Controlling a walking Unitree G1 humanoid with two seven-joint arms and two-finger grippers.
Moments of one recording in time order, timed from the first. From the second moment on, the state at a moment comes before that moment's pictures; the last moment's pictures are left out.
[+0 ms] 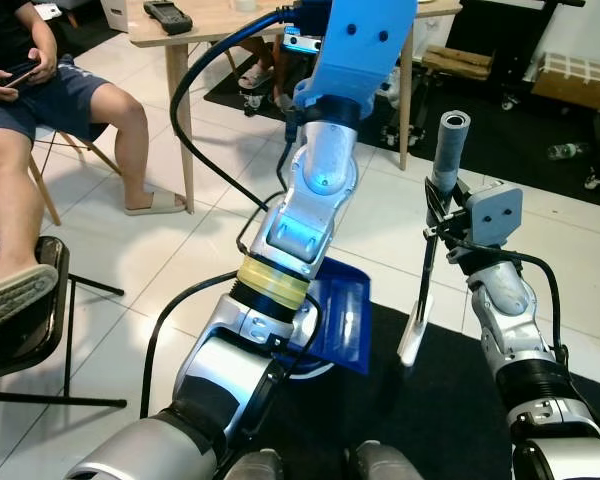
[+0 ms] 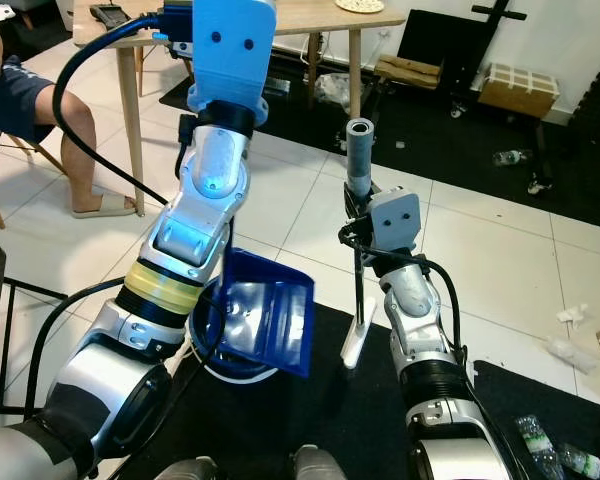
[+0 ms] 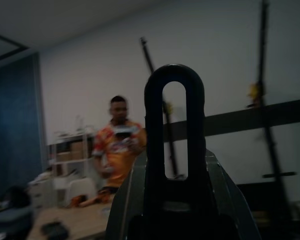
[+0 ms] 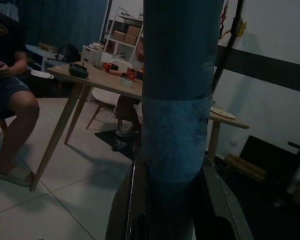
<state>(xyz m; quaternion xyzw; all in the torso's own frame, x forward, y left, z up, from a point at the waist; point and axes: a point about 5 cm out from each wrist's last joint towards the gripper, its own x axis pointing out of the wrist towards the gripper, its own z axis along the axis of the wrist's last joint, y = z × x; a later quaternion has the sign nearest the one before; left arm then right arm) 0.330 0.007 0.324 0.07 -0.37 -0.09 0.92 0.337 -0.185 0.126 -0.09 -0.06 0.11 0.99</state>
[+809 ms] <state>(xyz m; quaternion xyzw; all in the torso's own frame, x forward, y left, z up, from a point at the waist) 0.340 0.041 0.316 -0.06 -0.25 -0.14 0.95 0.337 -0.185 0.126 -0.08 -0.06 0.10 0.99</state>
